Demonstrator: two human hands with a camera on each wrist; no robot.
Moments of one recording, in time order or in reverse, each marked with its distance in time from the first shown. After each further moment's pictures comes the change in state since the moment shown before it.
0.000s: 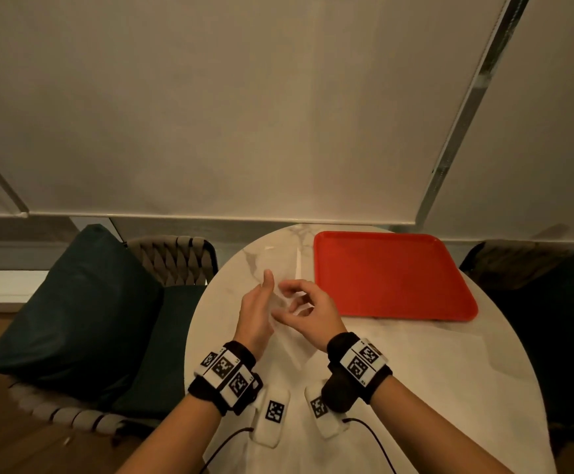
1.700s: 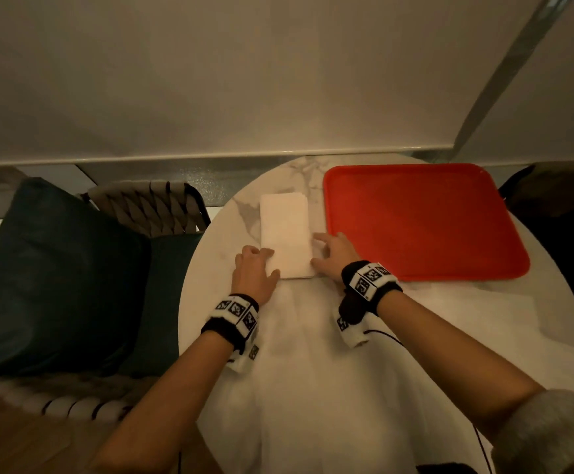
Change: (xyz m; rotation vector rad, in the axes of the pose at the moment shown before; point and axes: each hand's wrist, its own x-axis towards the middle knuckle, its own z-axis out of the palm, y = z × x) left_hand 0.159 -0.104 -0.066 1.332 -0.085 -0.068; right_hand 0.141 0.132 -0.030 -0.691 -0.213 0.537
